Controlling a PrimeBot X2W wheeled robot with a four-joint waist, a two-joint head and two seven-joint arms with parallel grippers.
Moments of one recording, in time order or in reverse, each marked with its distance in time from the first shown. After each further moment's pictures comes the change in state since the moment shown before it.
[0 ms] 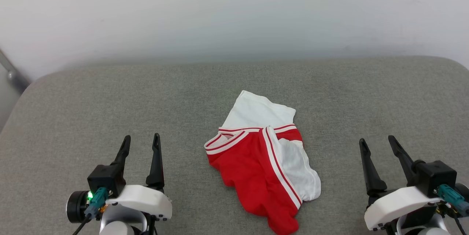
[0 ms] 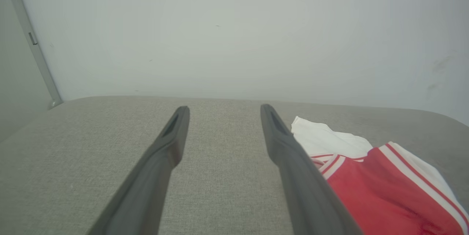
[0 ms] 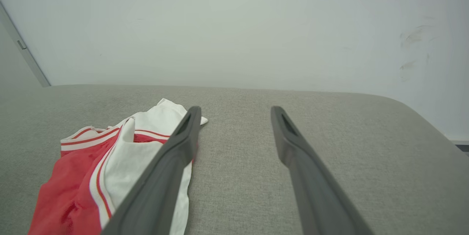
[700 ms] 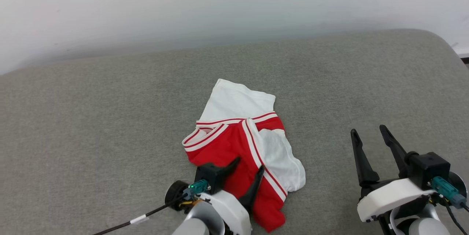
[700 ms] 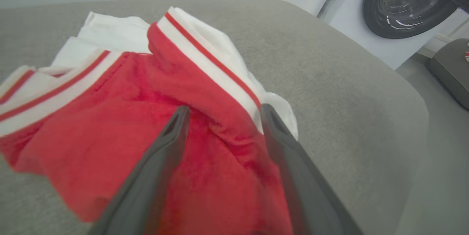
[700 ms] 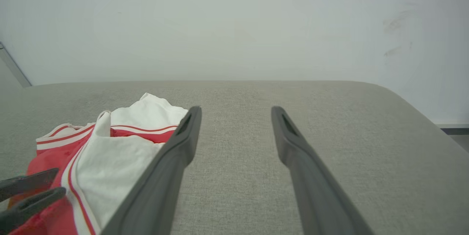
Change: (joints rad) left arm -0.138 -0.169 -0.298 0.277 -0.007 -0.250 0.134; right arm -0.040 0.000 0.036 0.011 0.011 0.000 -0.021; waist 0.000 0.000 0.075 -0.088
